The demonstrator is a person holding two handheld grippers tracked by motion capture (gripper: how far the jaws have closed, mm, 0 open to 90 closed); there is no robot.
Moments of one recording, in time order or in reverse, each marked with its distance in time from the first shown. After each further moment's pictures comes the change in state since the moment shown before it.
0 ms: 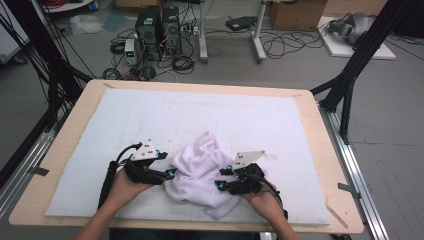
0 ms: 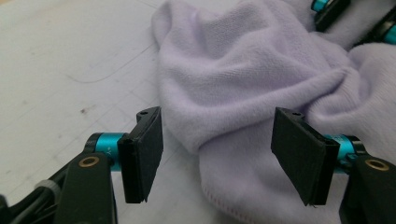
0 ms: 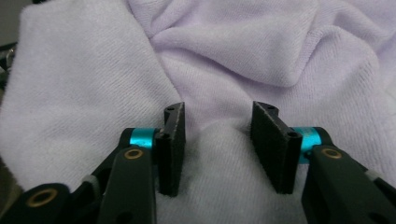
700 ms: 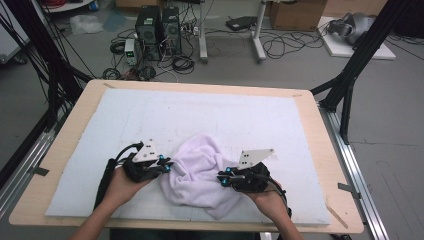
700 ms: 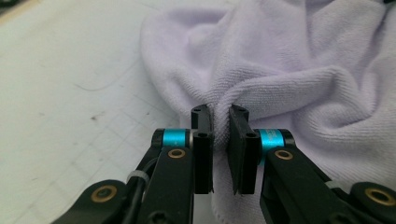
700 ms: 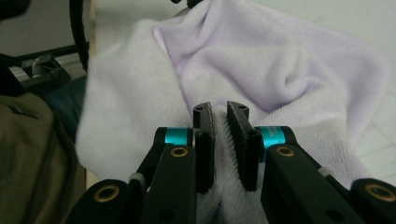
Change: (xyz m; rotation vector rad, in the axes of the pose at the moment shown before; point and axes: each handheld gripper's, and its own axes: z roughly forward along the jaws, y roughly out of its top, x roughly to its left) left arm -0.009 0.010 -0.032 0.033 0.046 0.105; right arm 0.010 0.019 -0.027 -0.074 0.051 -0.057
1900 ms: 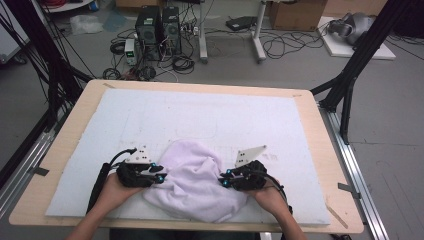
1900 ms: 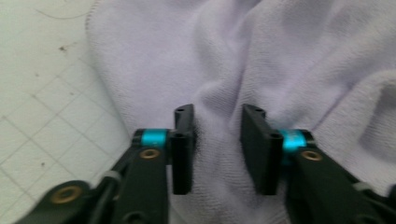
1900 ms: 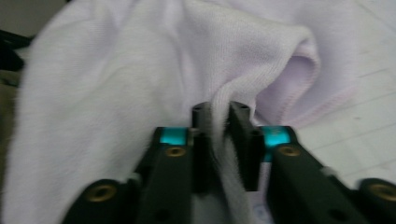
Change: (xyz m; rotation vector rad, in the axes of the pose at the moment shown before) left arm 0.015 -0.040 0.019 0.085 -0.127 -0.101; right arm -0.022 -0.022 0.018 0.093 0.083 0.044
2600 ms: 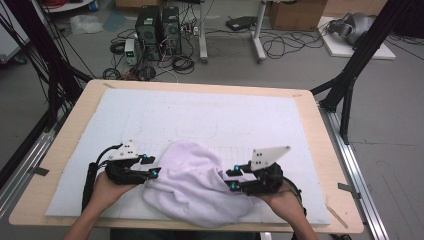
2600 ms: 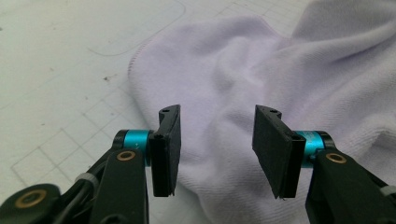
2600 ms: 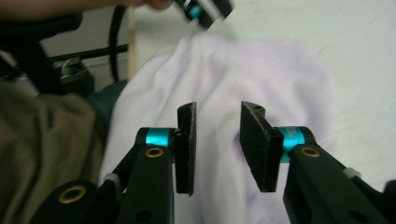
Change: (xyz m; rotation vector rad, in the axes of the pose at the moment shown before) left arm 0.007 0.001 -0.030 -0.138 0.070 -0.062; right arm 0.032 0.033 -0.057 -0.122 -0.028 -0.096
